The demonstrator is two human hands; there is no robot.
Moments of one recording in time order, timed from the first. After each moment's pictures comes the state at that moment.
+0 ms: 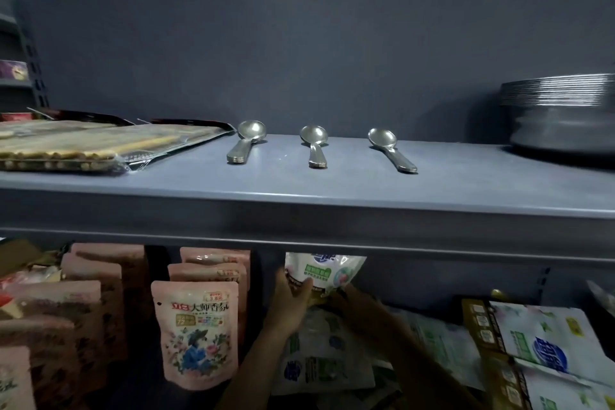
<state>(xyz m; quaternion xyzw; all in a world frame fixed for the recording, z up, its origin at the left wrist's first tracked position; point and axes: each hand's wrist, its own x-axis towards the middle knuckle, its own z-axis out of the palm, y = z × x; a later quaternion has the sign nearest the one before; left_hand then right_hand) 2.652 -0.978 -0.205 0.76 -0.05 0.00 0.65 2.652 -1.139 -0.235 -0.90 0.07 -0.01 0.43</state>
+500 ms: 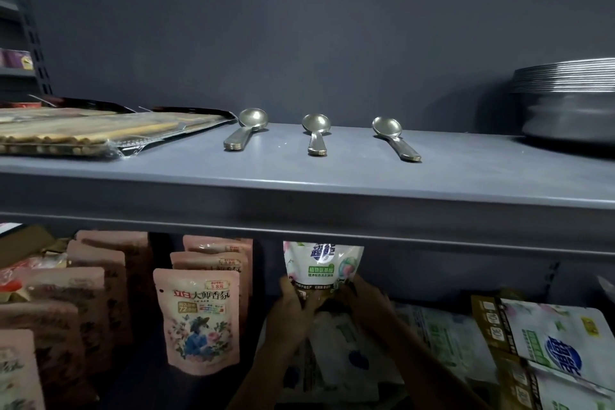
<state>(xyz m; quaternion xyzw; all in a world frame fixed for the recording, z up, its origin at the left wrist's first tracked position) 2.637 -0.982 -0.231 0.85 -0.04 0.03 0.52 2.649 -1.143 -0.234 -0.94 0.06 -0.04 0.32</state>
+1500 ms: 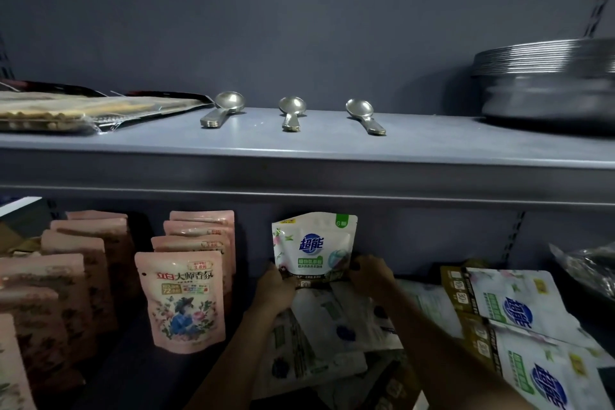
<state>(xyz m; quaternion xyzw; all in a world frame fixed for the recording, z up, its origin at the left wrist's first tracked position) 2.651 -0.985 -0.225 0.86 0.00 -0.04 0.51 2.632 -1.169 -0.208 -0.96 0.15 -0.03 0.22</state>
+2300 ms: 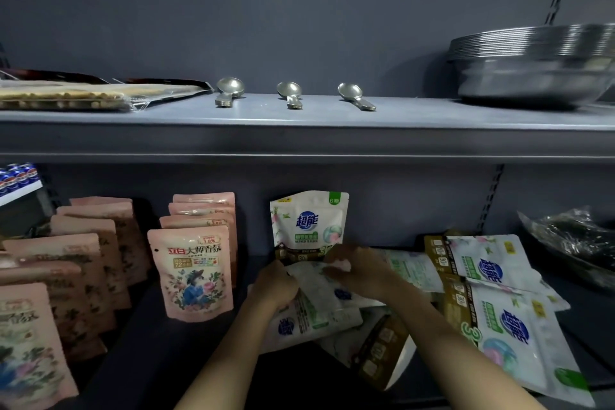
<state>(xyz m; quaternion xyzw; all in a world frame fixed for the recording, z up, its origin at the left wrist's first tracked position) 2.595 -0.963 -0.210 0.91 -0.08 -0.12 0.39 2.544 -1.132 -0.187 -0.96 -0.02 -0.07 0.27</state>
